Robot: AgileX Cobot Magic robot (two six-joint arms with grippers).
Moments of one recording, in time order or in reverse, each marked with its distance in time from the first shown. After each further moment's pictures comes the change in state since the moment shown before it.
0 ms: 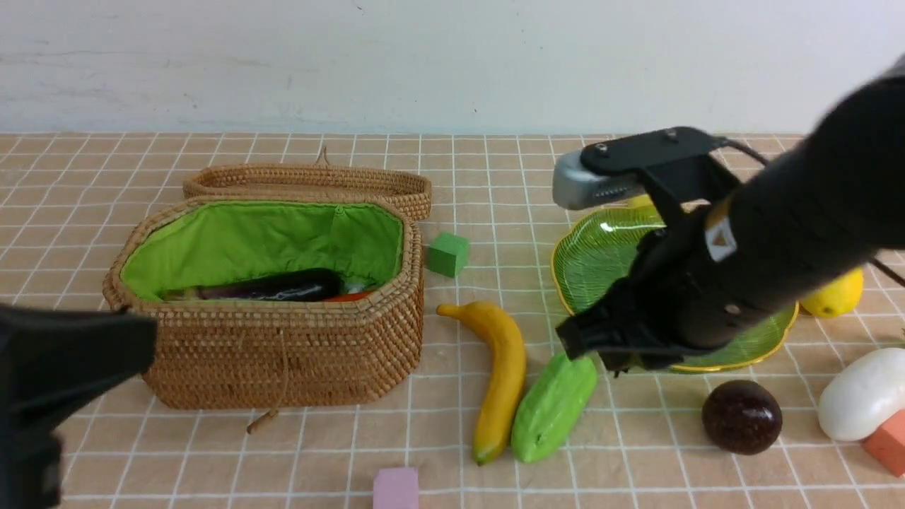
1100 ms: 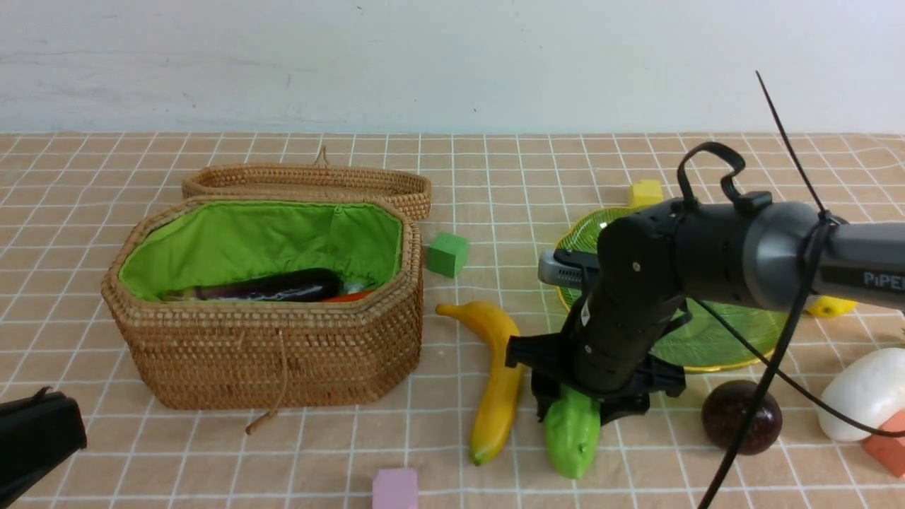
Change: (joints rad) right arm -0.075 0.453 -0.035 -0.017 -0.216 0.377; left arm -0.001 -0.281 0.238 0.002 -0.202 0.001
